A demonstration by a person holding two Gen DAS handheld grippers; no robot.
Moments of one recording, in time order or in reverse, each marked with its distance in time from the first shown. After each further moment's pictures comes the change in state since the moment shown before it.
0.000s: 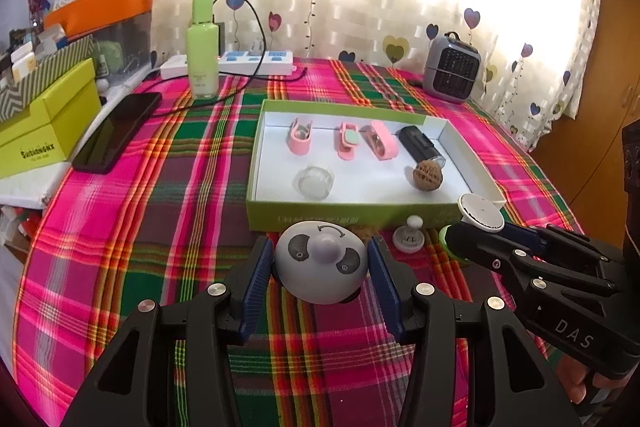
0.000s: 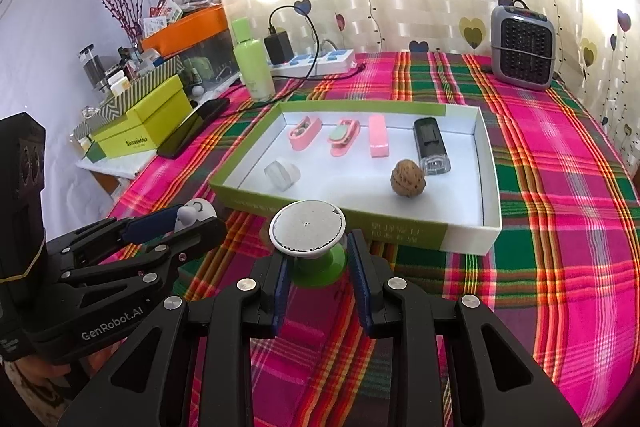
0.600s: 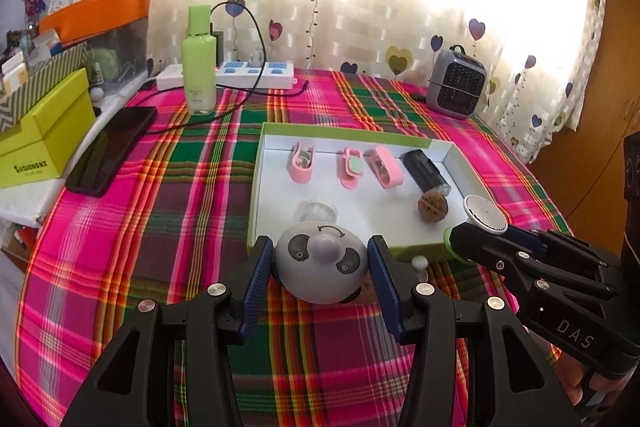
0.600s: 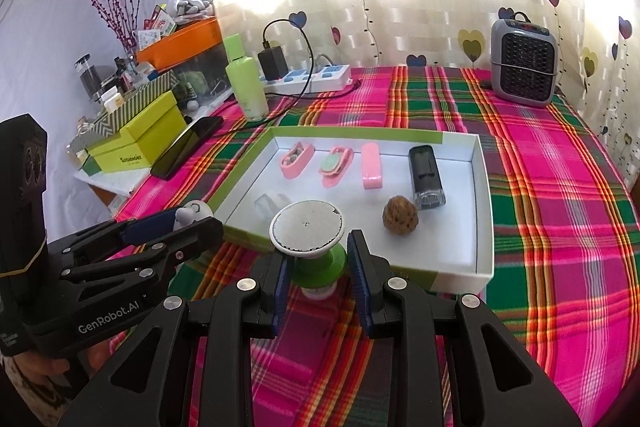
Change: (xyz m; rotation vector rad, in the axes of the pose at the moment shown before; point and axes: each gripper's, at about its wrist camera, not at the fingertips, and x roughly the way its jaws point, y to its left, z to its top) left arm 0.012 0.005 0.026 -0.016 -0.012 -0.009; right arm 0.008 -0.009 0.023 0.003 -0.023 -0.001
